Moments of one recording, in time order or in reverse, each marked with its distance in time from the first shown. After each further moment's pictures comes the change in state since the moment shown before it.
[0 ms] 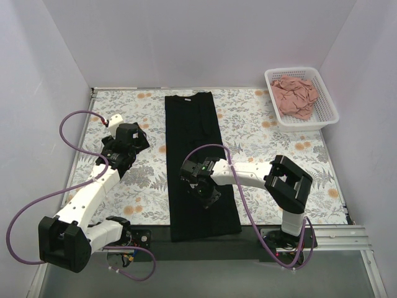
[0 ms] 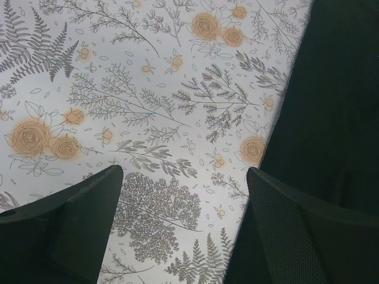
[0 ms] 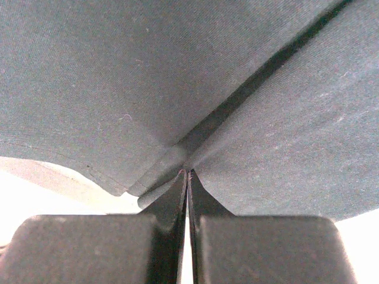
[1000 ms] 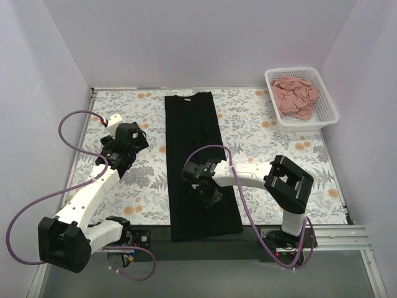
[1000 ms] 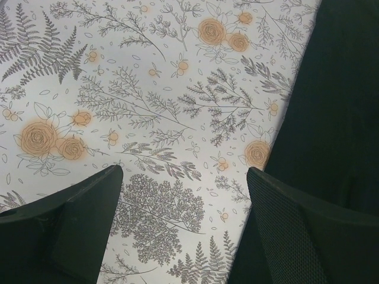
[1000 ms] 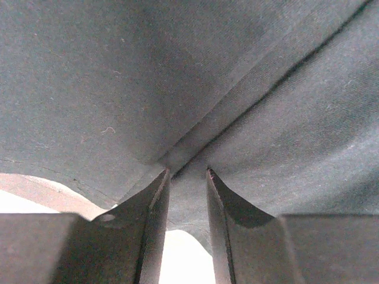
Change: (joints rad) left arm 0.000 -0.004 0.006 -0.005 -0.023 -0.001; right arm -0.008 -0.010 -0.055 0.061 0.022 -0.001
